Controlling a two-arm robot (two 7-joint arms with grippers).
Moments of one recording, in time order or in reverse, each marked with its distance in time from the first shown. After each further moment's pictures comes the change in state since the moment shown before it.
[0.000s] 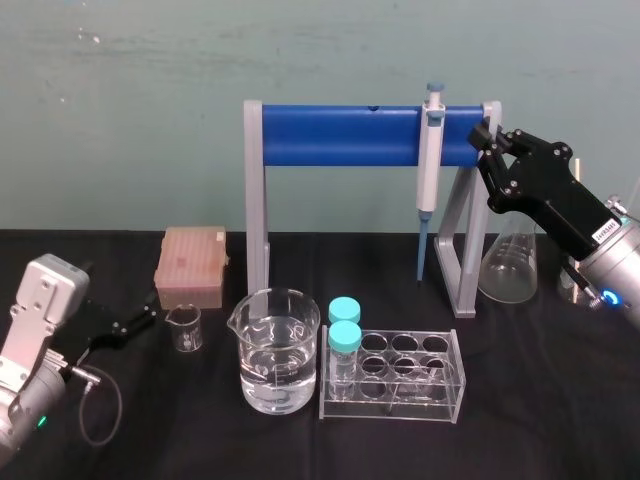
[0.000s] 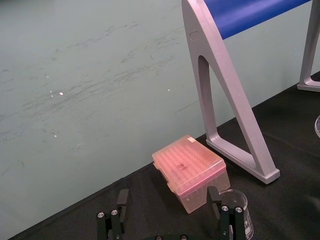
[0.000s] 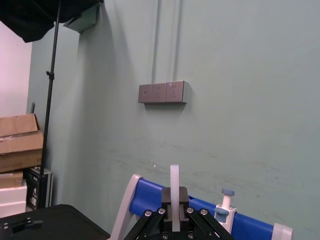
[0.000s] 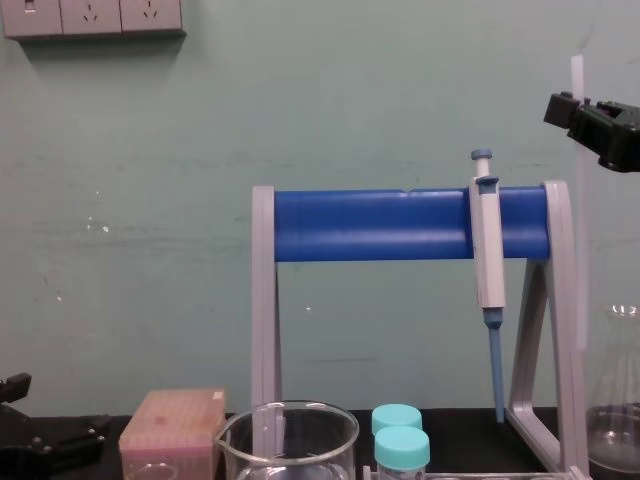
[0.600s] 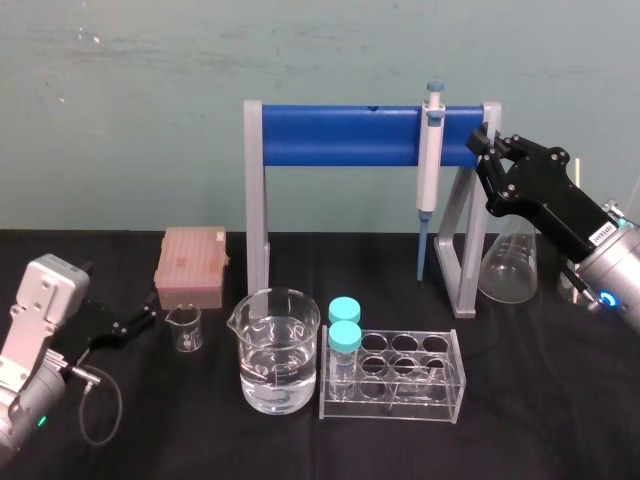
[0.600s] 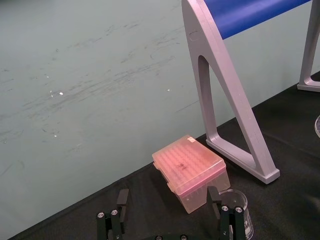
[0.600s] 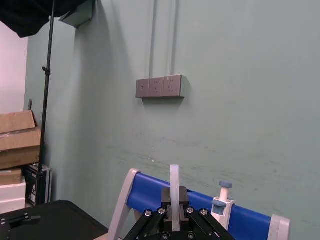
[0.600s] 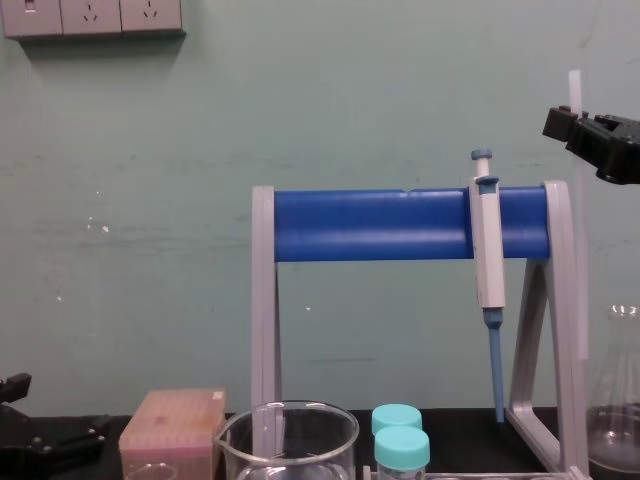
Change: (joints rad) left arm 0.000 0.000 0.000 0.000 0.000 0.000 0.000; right arm 0.005 -0.010 0.003 0.020 -0.009 0.012 0.002
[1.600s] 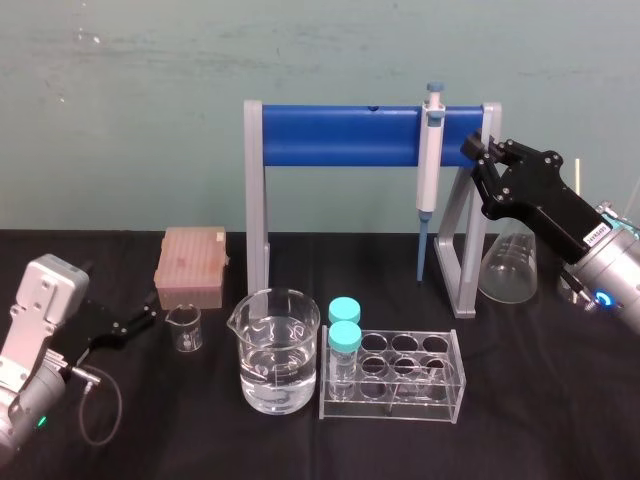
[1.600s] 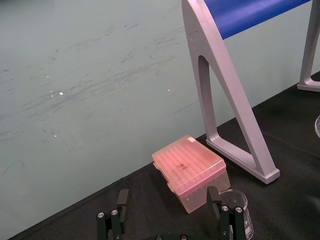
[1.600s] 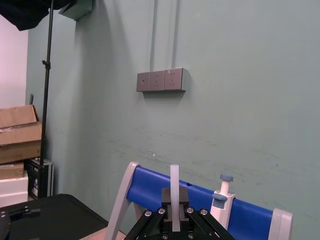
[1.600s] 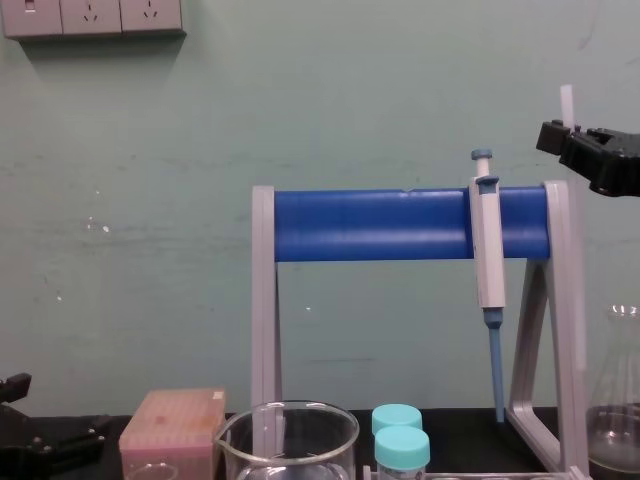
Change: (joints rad) left arm 0.000 0.000 0.000 0.000 0.000 0.000 0.000; right arm 0.019 -0.003 -0.010 0.031 -0.008 0.010 0.012
